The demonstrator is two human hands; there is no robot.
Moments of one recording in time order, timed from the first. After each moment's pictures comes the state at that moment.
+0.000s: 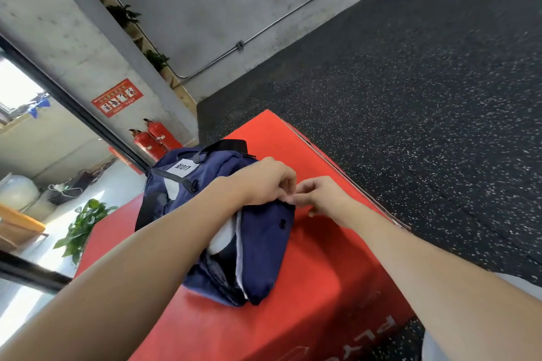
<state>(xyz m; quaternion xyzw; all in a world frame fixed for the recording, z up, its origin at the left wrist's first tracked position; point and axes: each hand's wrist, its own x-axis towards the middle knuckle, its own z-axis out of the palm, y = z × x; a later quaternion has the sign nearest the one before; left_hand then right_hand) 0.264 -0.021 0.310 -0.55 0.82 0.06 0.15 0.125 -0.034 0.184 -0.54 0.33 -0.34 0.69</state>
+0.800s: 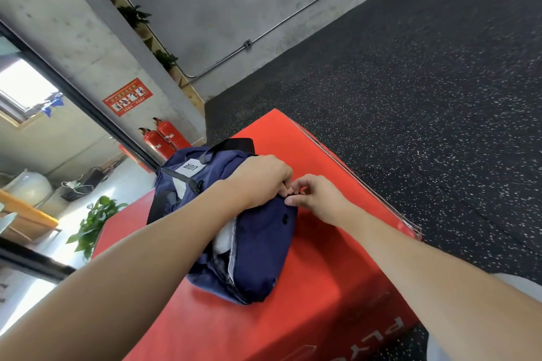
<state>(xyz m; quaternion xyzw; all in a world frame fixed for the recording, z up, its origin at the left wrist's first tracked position) 0.272 -0.006 0.322 -0.57 0.79 -0.07 0.19 0.145 -0.033 0.184 -0.68 0.34 -0.38 0.53</state>
